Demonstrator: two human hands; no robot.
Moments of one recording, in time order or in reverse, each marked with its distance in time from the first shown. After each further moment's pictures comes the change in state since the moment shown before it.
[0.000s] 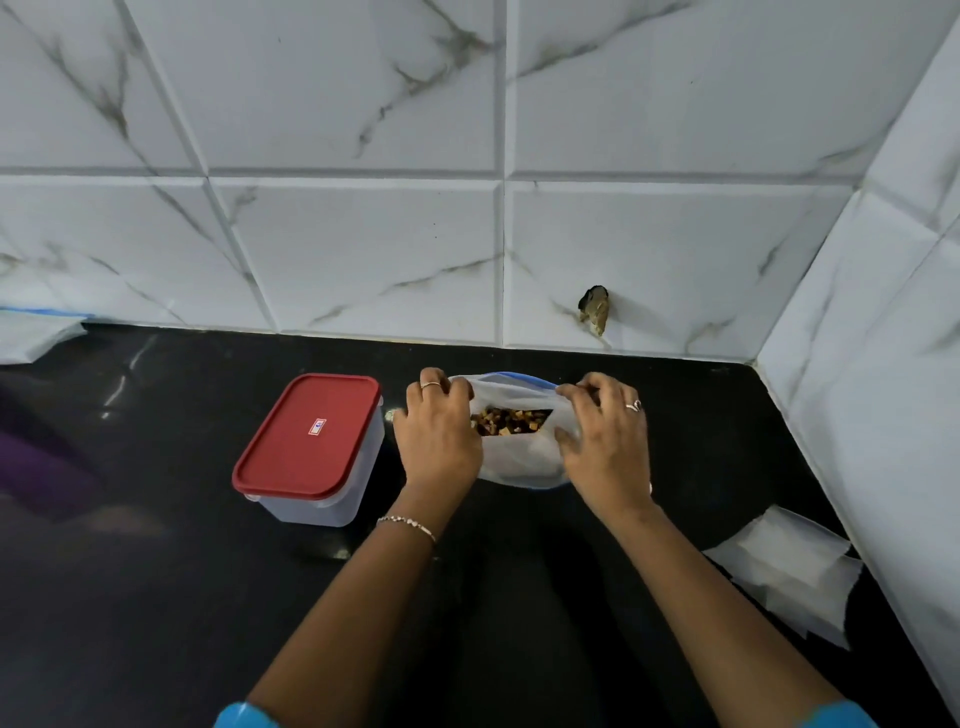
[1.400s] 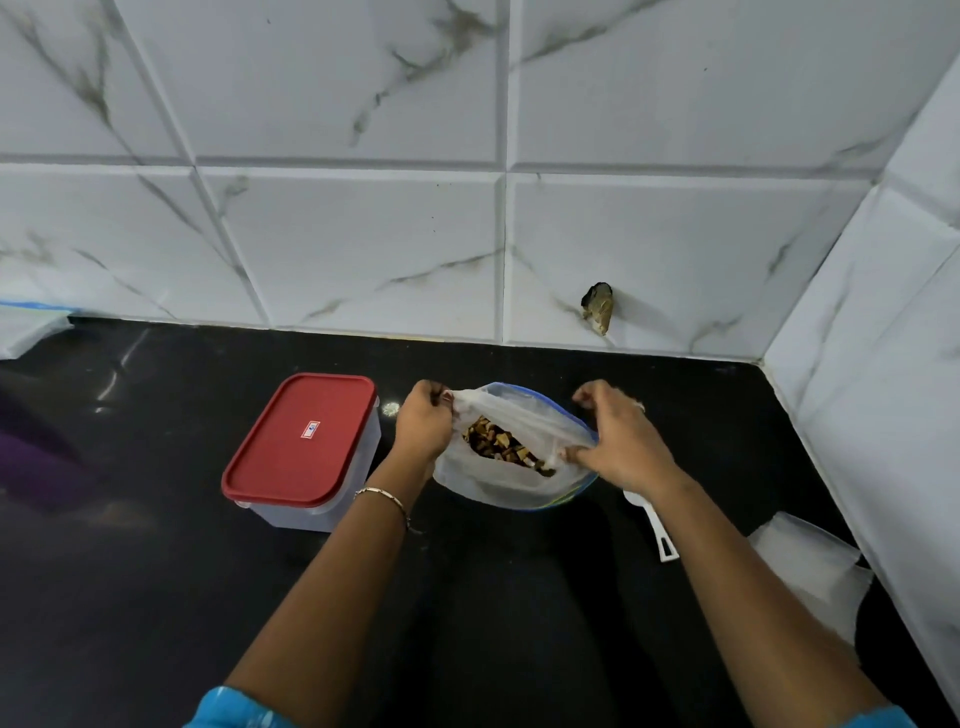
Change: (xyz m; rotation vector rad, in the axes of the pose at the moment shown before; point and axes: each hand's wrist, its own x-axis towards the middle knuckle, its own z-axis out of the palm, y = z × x) left_hand 0.041 -0.023 0.024 -0.950 -0.291 -0.509; right_hand 0.033 0.023 -0.011 0.251 -0.610 0.204
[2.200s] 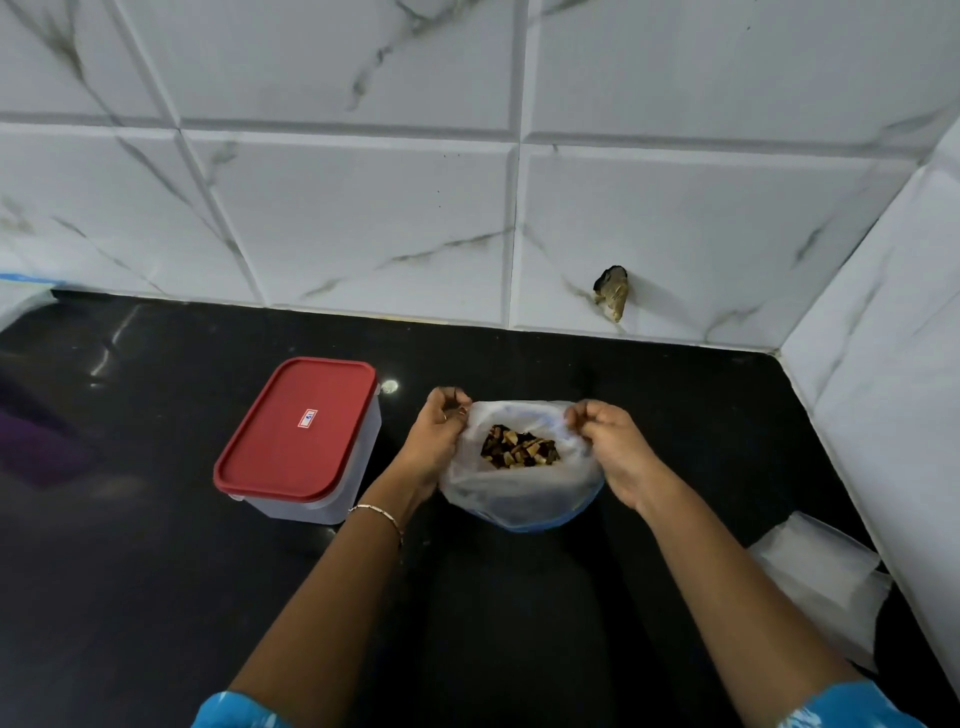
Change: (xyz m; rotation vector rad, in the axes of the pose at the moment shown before) left_hand 0.004 -0.039 0.004 -0.257 -0.262 0.007; right_hand 0.017 -0.003 0.039 1.016 -0.081 0.277
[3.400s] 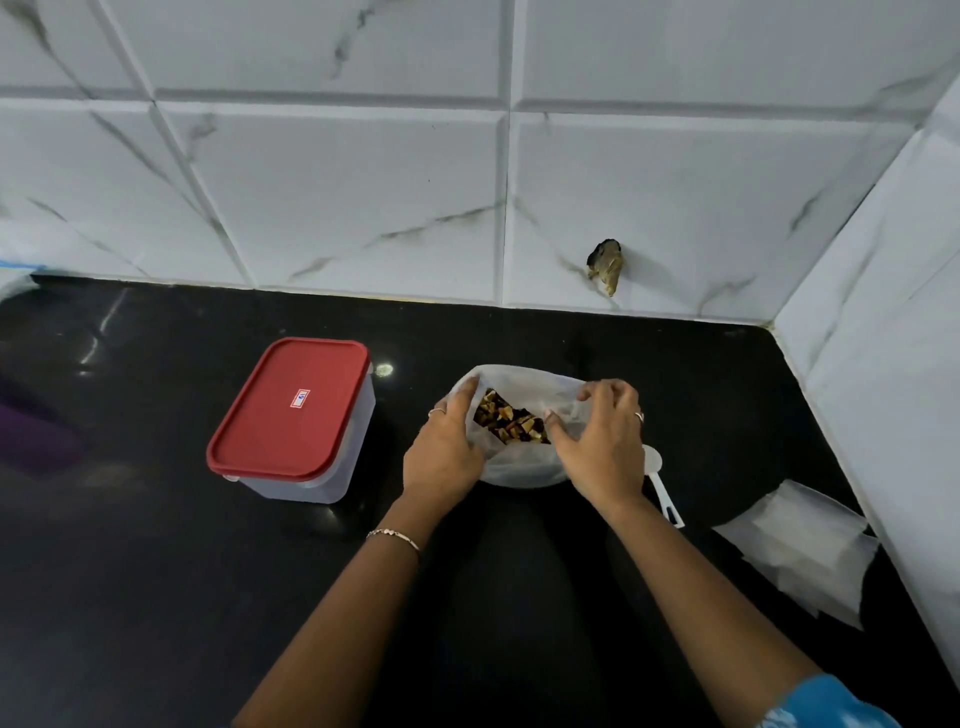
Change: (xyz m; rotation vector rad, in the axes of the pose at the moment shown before) left_hand -0.038 -0.012 0.016 0.890 0.059 0.194; right_hand -0.018 0.039 0.014 -0.888 0.519 -0.400
